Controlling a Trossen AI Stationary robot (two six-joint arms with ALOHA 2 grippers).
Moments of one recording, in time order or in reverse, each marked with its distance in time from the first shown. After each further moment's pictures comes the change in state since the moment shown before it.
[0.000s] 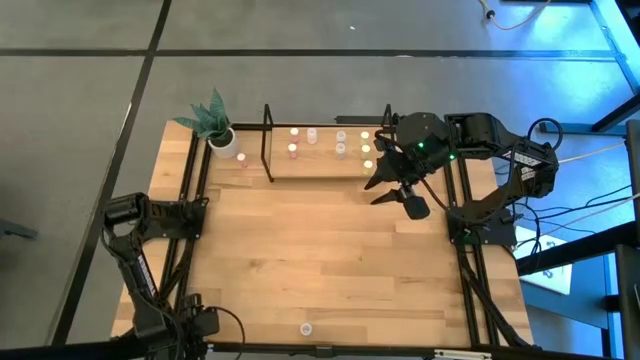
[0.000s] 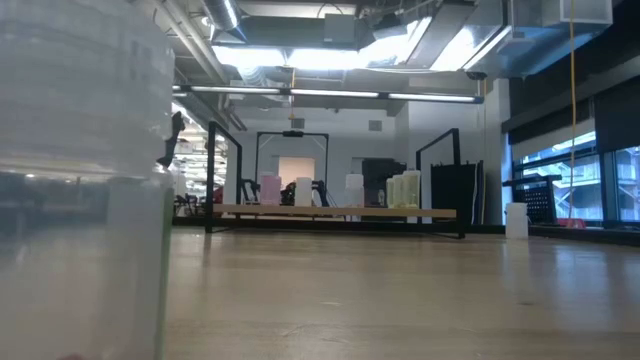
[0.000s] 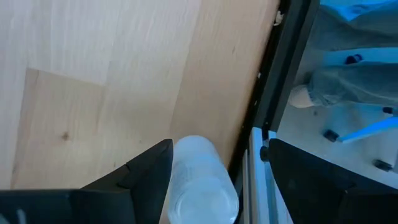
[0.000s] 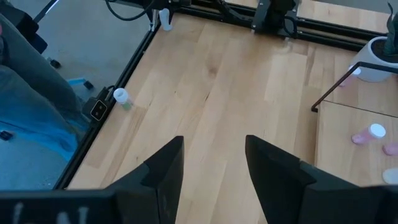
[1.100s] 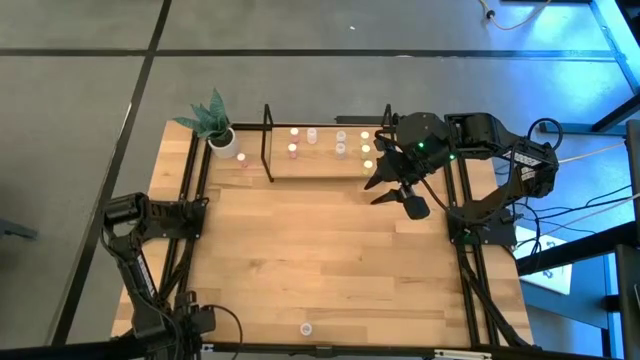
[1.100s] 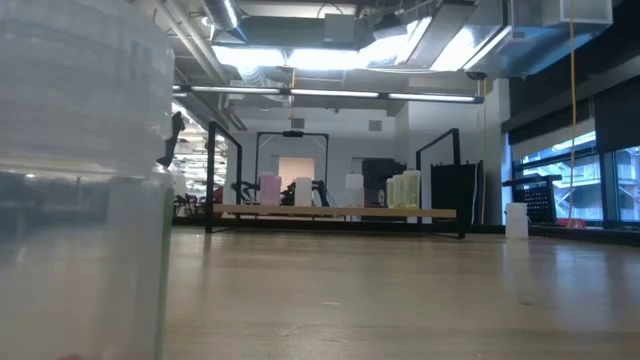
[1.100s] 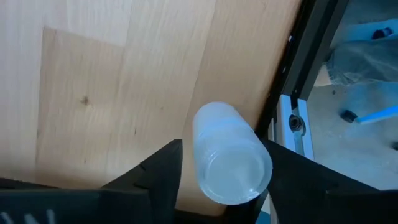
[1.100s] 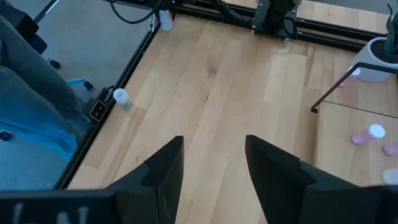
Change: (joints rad) left arm -0.006 0.000 0.000 -0.060 0.100 -0.009; right arm 0.000 0.000 0.000 0.002 0.000 0.000
